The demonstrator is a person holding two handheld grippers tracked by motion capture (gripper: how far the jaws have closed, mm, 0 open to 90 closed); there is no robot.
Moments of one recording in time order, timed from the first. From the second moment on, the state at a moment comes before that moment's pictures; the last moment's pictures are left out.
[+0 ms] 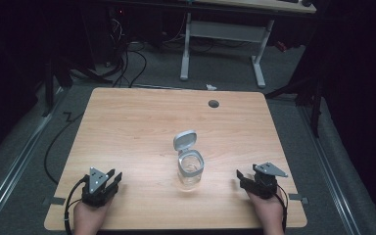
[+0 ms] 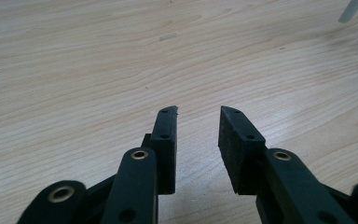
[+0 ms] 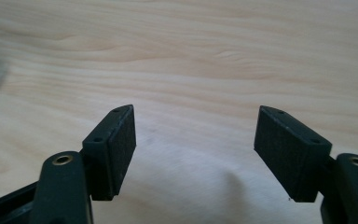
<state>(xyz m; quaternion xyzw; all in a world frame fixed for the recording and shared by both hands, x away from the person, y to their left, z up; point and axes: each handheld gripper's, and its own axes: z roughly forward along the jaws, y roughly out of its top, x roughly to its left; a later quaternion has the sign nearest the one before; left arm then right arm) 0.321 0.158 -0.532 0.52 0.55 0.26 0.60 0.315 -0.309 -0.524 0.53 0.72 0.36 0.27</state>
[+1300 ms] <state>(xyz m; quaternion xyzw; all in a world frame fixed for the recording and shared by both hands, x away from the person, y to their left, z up) 0.317 0.156 -0.532 0.52 0.55 0.25 0.60 0.322 -0.207 -0.508 0.41 0.77 0.42 0.24</state>
